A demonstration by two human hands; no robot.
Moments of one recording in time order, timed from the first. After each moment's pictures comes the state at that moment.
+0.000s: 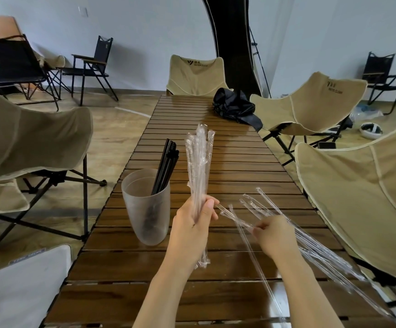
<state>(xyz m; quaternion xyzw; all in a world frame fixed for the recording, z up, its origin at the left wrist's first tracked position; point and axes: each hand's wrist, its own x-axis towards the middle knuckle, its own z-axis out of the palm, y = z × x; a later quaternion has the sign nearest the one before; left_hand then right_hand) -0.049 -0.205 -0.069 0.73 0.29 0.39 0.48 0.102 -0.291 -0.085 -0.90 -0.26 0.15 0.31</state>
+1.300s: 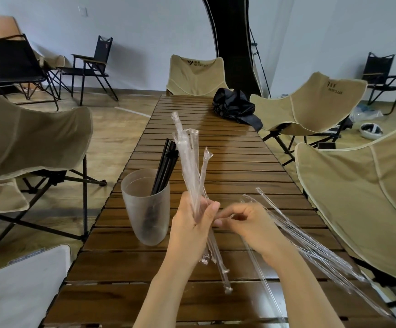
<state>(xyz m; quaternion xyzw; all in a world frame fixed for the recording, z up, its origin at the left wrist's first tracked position) -0.048 -0.203 -0.074 0.72 0.27 0.40 0.50 0.077 -0.277 -0.060 -0.68 -0.49 0.28 0.47</state>
